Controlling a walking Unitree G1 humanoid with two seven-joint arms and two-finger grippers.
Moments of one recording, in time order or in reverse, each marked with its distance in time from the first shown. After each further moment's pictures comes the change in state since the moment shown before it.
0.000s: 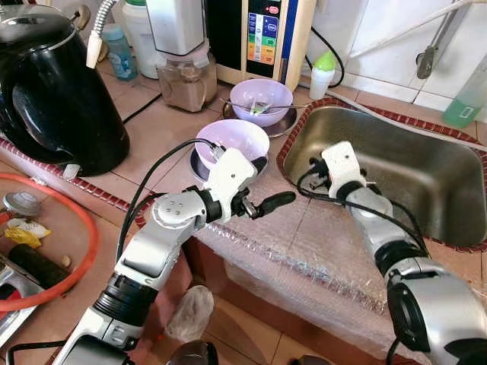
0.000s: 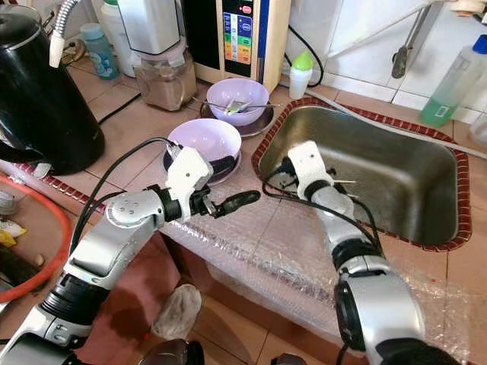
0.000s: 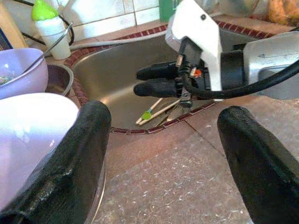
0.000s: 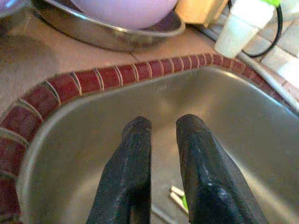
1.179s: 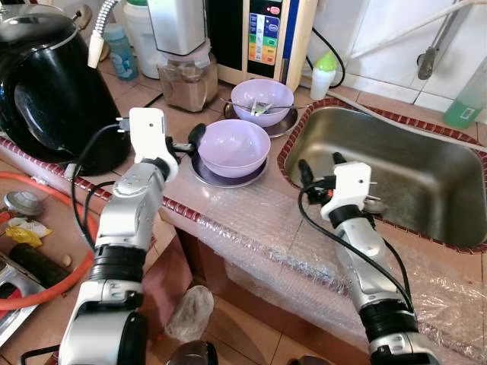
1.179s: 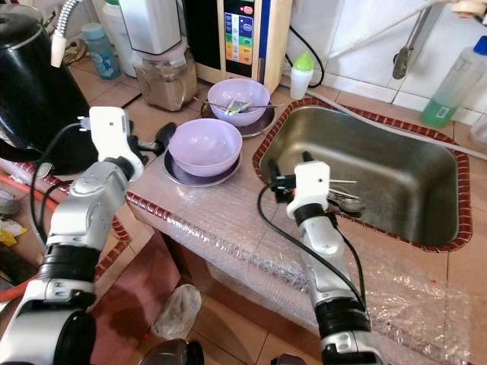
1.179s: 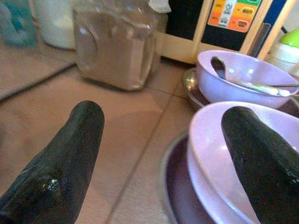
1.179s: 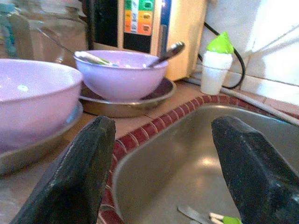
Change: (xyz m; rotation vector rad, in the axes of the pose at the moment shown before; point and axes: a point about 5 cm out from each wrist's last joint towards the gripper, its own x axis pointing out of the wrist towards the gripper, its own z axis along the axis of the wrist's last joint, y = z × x) left arm -0.036 0.098 -0.013 -0.384 -0.044 0.795; right arm -0.044 0.042 0.021 0.259 -0.270 -0.117
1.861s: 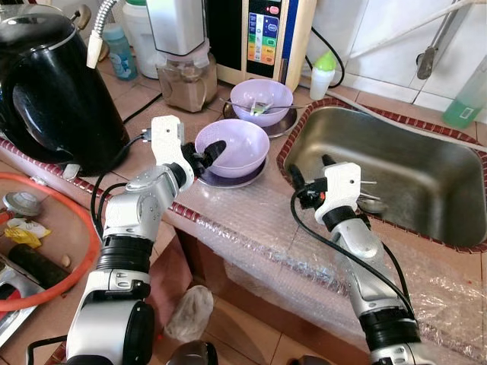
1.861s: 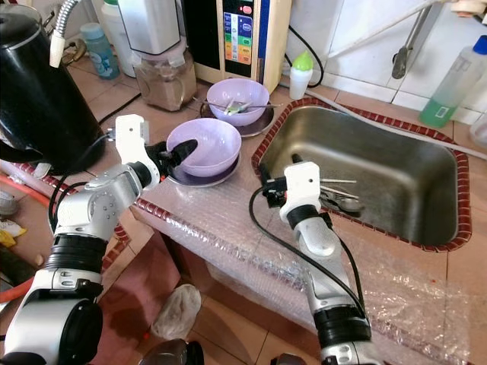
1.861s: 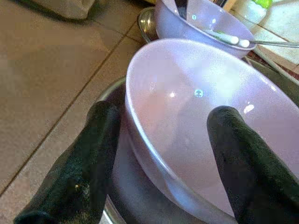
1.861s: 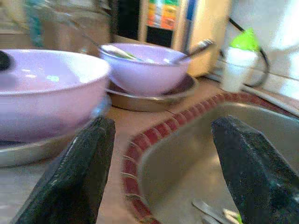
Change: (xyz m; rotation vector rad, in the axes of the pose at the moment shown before) left arm 0.004 -0.017 -0.016 -0.174 0.222 -0.152; right arm -0.006 0.015 0.009 -0.013 0.031 0.123
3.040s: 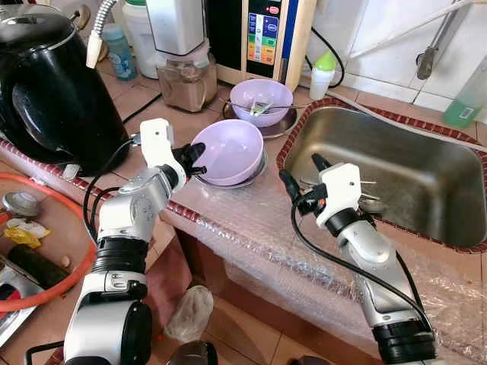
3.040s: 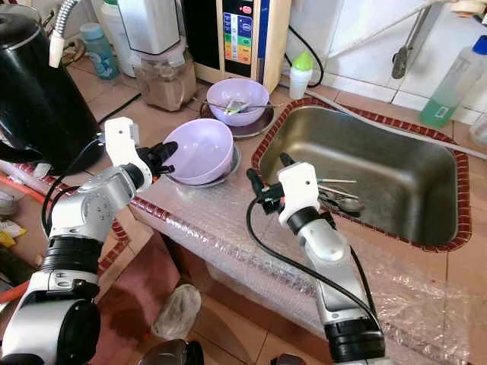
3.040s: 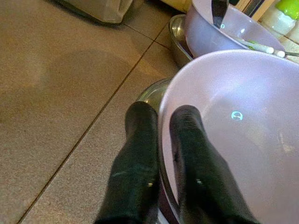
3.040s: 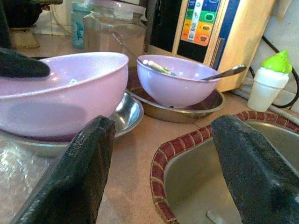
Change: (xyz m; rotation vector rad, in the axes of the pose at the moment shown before) left arm -0.003 0.014 0.000 -0.022 -0.031 0.085; right arm -0.011 0.000 0.016 -0.042 -0.014 0.101
